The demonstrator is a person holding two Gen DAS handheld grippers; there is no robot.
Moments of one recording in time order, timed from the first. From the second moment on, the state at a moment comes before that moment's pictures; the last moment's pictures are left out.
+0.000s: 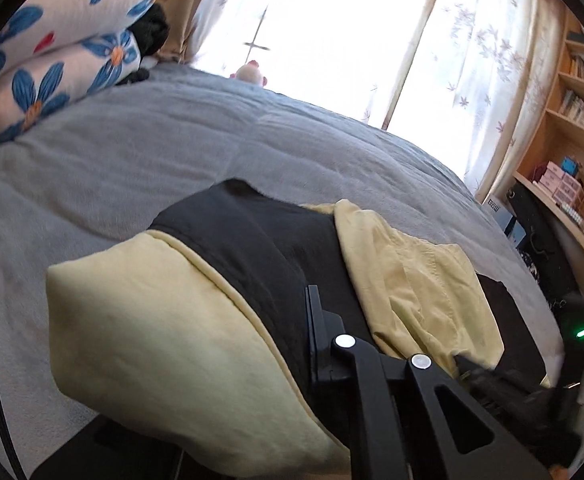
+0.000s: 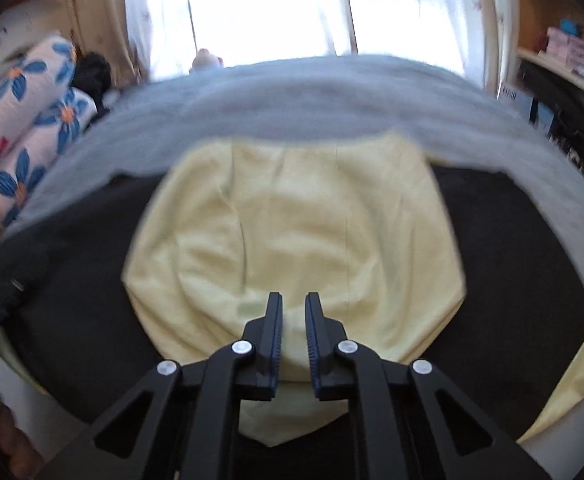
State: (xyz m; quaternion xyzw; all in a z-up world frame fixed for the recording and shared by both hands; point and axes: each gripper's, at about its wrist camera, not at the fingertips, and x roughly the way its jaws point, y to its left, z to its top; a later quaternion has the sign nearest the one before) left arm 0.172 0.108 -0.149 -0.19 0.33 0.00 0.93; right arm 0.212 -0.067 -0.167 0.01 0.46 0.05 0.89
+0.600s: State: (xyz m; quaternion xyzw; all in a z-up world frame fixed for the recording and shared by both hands) left arm 0.194 -0.078 -0.029 -0.01 0.25 -0.07 0.97; right arm 0.166 -0.147 -0.142 0.19 0.45 0.10 0.87
